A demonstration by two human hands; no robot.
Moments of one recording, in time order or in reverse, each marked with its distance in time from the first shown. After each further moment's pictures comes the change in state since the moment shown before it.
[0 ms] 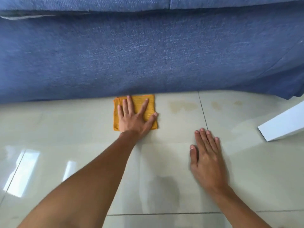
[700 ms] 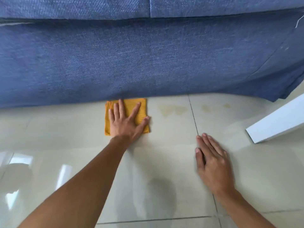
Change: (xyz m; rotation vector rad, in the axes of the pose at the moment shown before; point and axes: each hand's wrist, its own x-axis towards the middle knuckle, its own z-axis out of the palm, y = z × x) left_hand 0.001 0.011 0.000 0.002 0.019 -0.017; right_hand 0.002 0.050 -0.010 0.064 0.133 -0.002
